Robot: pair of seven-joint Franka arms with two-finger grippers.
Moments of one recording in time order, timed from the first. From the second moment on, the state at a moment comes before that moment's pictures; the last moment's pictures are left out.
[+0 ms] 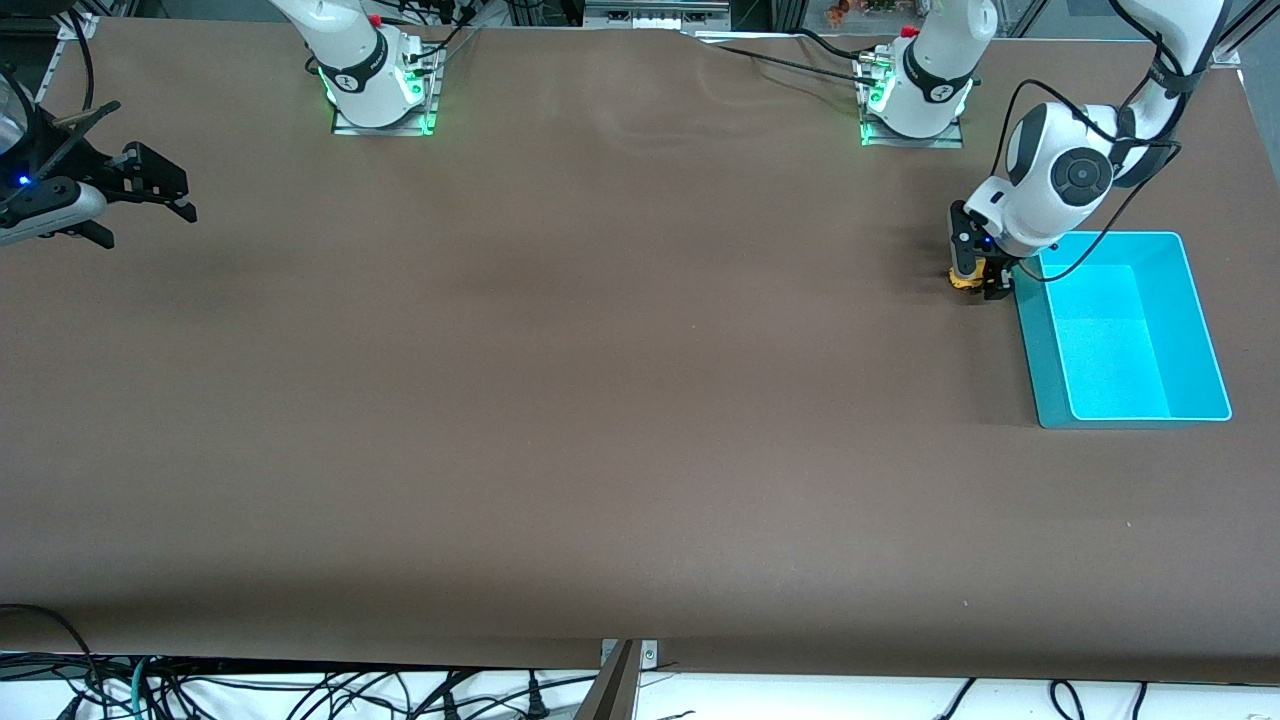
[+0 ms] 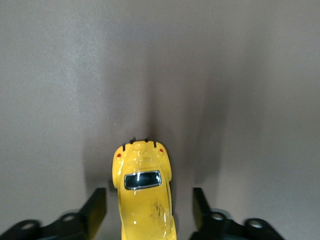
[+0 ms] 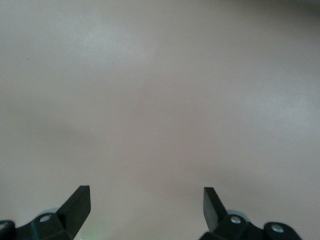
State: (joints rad) left arm 0.15 0.09 0.01 -2.73 0.35 2.69 1.36; right arm -0.10 -0.14 0.05 -1.85 0.05 1.72 -0.40
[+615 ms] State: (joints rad) left arm 0.15 0.08 0.01 -2.72 0.35 2.69 1.36; right arm -0.10 -0.14 0.05 -1.85 0.05 1.72 -0.40
